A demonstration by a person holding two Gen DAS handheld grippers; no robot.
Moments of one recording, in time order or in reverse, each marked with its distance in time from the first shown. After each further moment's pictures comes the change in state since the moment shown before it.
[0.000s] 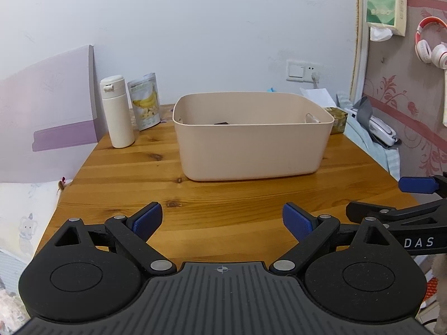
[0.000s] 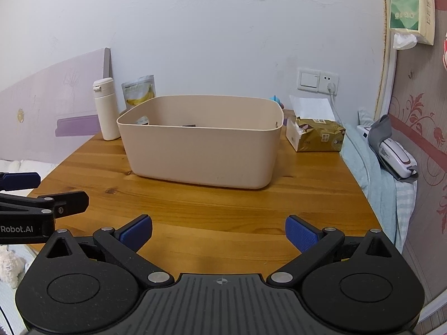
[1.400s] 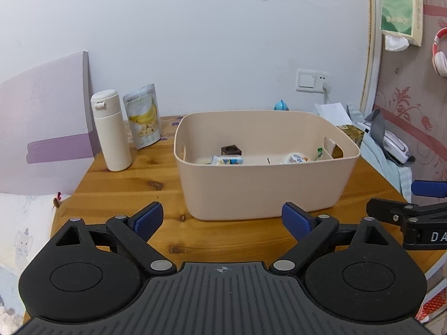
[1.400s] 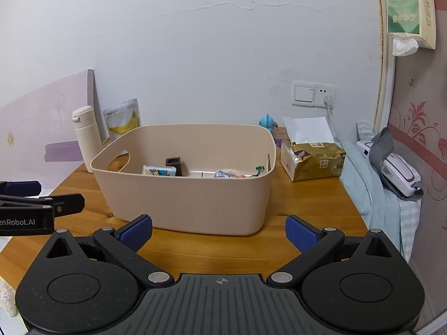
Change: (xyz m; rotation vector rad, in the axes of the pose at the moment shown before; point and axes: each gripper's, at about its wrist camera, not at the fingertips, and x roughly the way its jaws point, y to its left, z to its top) left arm 0.058 0.015 0.055 -0.010 -0.006 0.018; right arm 0.038 -0.022 0.051 0.050 -0.048 -0.004
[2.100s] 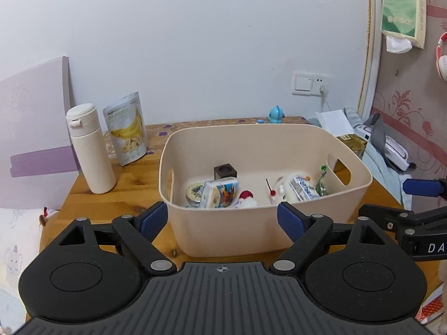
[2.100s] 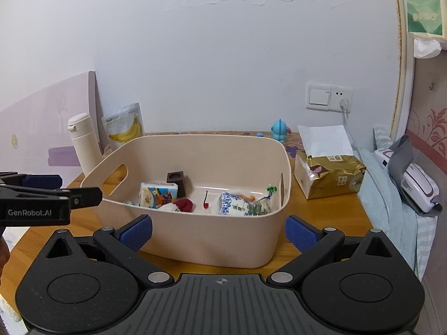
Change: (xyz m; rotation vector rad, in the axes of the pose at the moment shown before) left arm 0.050 0.003 0.046 0.019 0.006 -0.045; right arm 0.048 -0.005 0.038 -0.013 0.009 0.047
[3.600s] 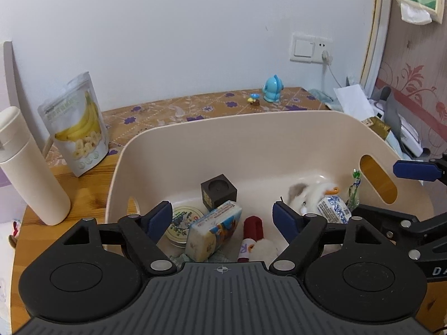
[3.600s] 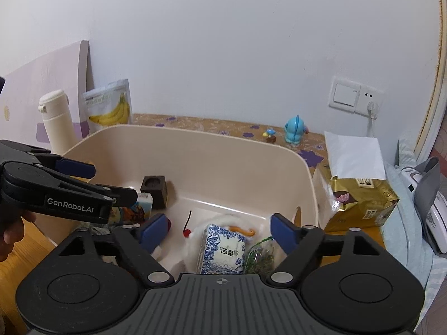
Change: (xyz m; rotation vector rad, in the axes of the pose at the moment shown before) left arm 0.151 0.004 0.057 0.050 0.168 -0.083; right arm 0.112 -0.011 0.042 -0.104 0.085 0.017
